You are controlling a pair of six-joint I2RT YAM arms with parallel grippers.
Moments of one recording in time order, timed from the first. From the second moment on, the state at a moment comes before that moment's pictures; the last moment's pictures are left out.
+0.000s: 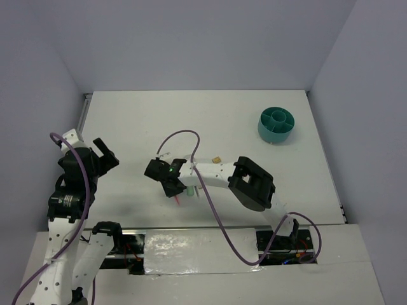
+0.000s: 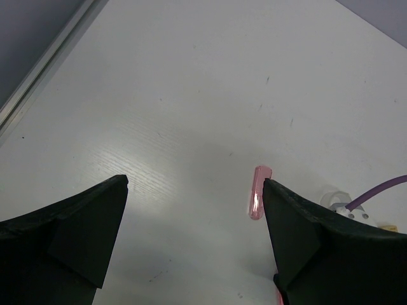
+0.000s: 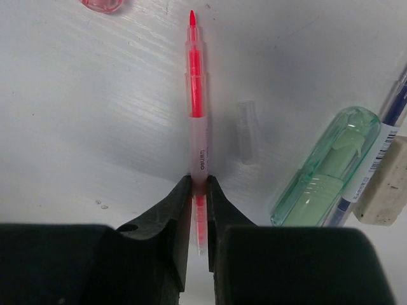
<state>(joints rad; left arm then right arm) -0.04 0.61 0.88 -0.76 -0.34 -0.48 1.17 2.15 1.63 -0.71 0.25 0.71</state>
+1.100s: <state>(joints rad) -0.62 1.41 0.91 -0.55 -0.32 -0.76 1.17 1.14 1.10 -0.86 0.52 0.85</state>
